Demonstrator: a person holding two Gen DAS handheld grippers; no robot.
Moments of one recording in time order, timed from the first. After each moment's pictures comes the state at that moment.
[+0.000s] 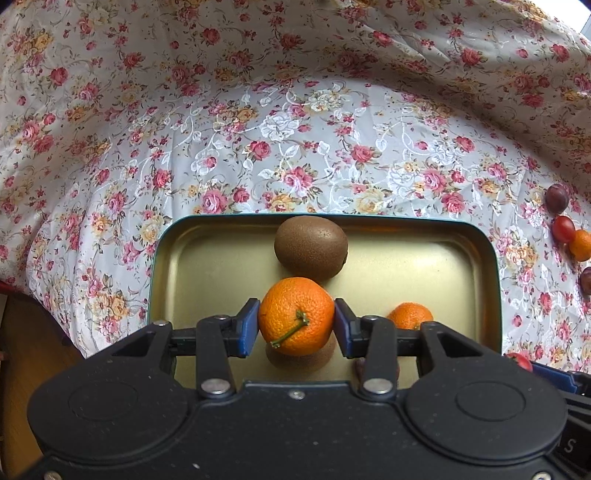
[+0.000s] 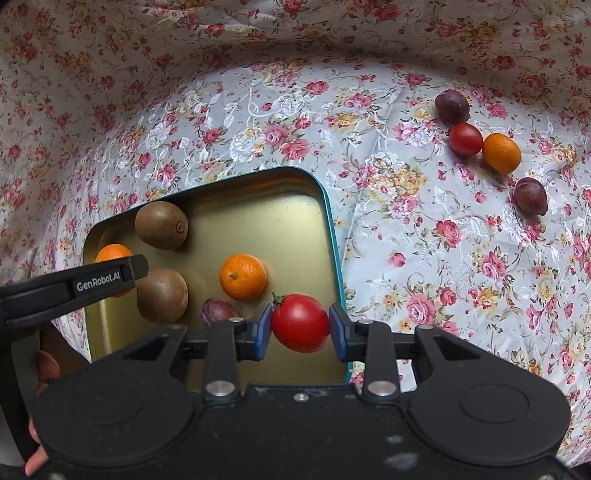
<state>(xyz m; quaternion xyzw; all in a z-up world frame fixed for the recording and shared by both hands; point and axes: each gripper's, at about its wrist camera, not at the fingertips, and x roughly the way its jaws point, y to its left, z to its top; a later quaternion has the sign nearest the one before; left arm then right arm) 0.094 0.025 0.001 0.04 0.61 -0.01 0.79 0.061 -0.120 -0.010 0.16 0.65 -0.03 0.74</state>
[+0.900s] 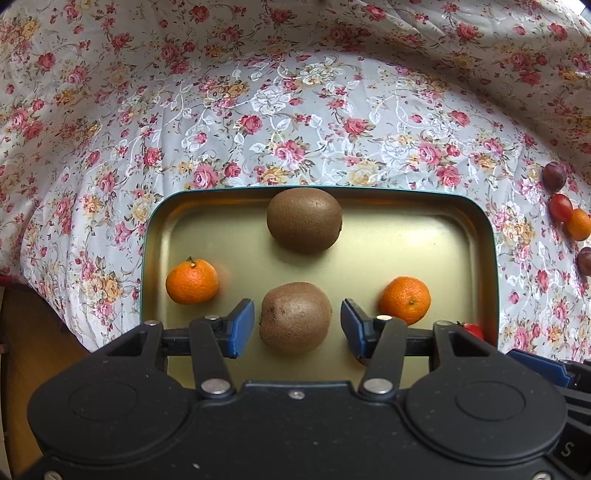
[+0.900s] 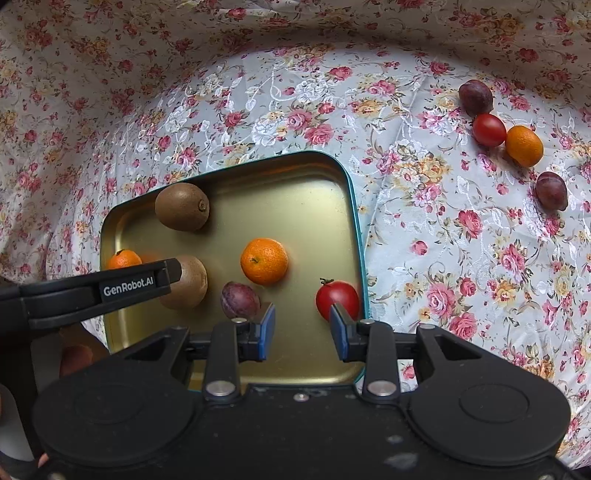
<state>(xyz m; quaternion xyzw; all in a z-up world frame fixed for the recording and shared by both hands) 0.092 0.025 -0.003 0.05 0.64 -0.02 0.77 0.062 -0.115 -0.010 0.18 0.66 0.00 0.73</state>
